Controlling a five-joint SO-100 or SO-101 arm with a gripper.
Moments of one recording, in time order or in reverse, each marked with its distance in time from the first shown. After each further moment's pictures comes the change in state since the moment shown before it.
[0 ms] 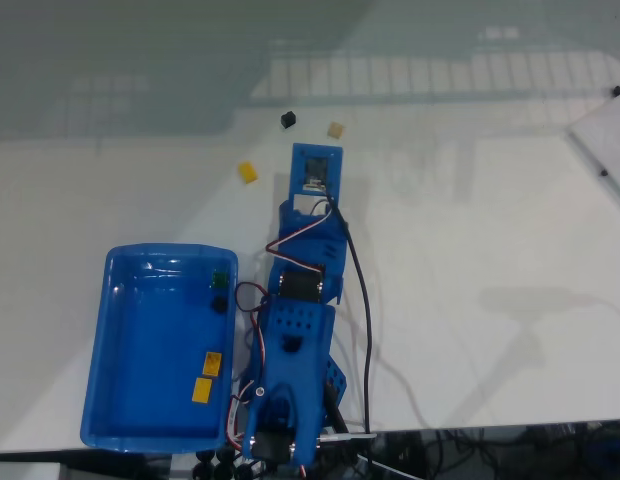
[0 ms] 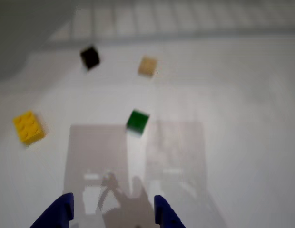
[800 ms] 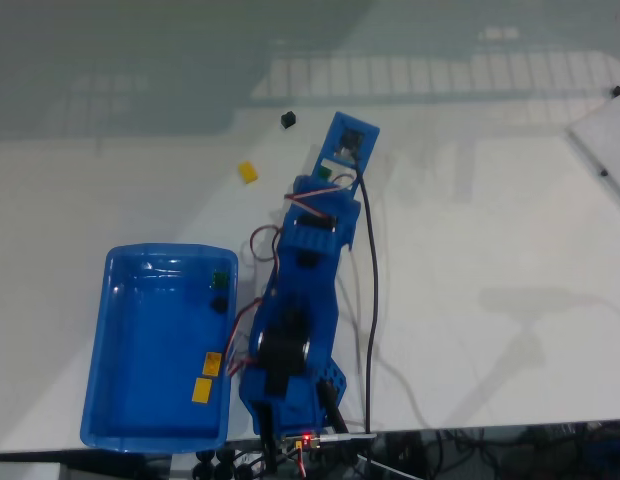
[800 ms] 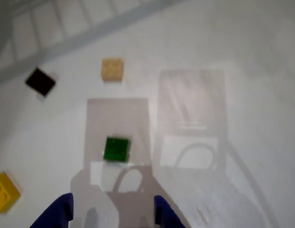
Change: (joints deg) arm 0.9 -61.1 -23.7 -27.5 16.3
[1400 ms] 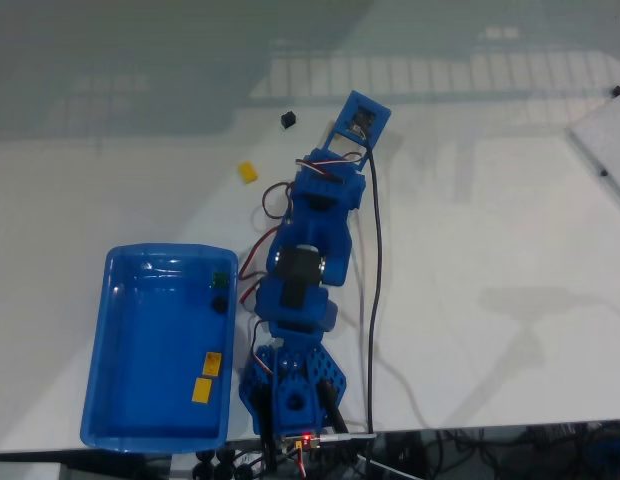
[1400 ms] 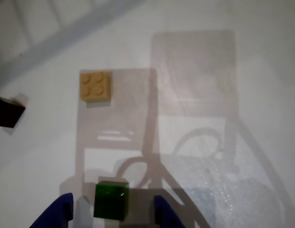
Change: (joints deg) arm 0.0 -29.0 -18.4 -4.2 4.8
